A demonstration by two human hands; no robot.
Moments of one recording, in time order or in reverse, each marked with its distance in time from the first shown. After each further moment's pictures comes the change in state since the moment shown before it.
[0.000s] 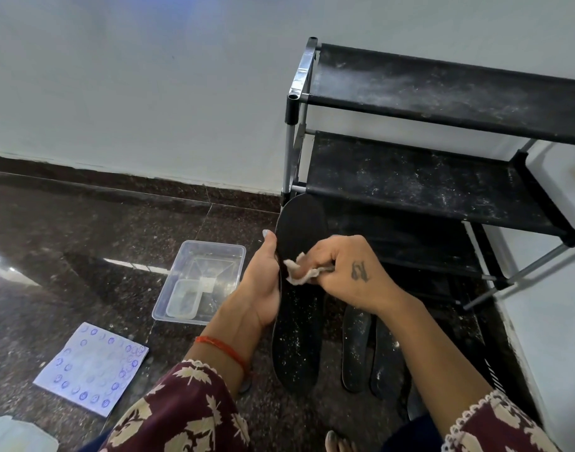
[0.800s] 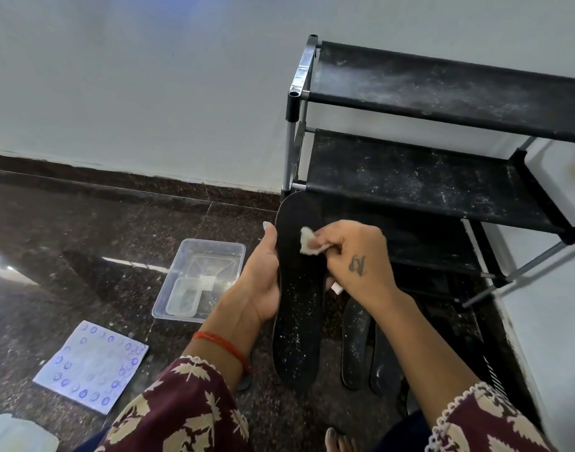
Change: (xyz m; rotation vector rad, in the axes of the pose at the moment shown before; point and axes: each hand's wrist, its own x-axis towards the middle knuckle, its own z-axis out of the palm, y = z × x) left_hand -0.005 0.002 0.002 -0.017 -0.103 -0.049; right_hand 0.003 0.005 0.005 -0.145 0.318 0.050
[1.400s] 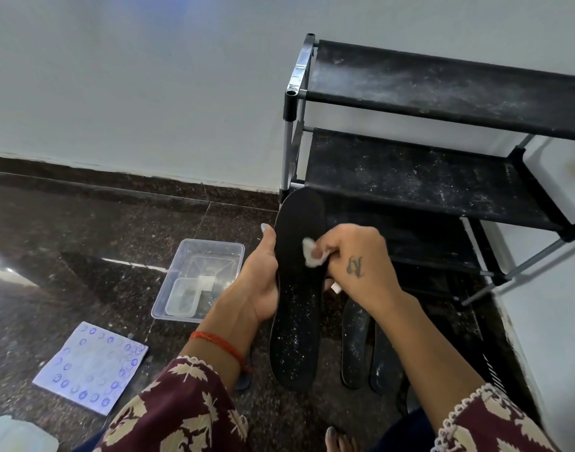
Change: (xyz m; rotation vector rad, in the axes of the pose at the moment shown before) left_hand -0.001 0.001 0.000 0.049 0.053 -0.005; right_hand -0.004 -0.002 -0.006 -0.103 -0.132 0.073
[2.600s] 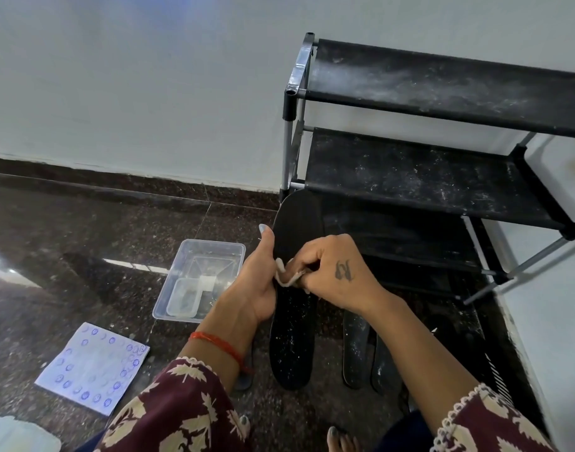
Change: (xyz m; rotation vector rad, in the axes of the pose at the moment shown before) left_hand 0.010 0.000 -0.012 0.176 0.182 0.043; right_hand -0.001 -0.019 0.007 0.332 -0.210 -0.089
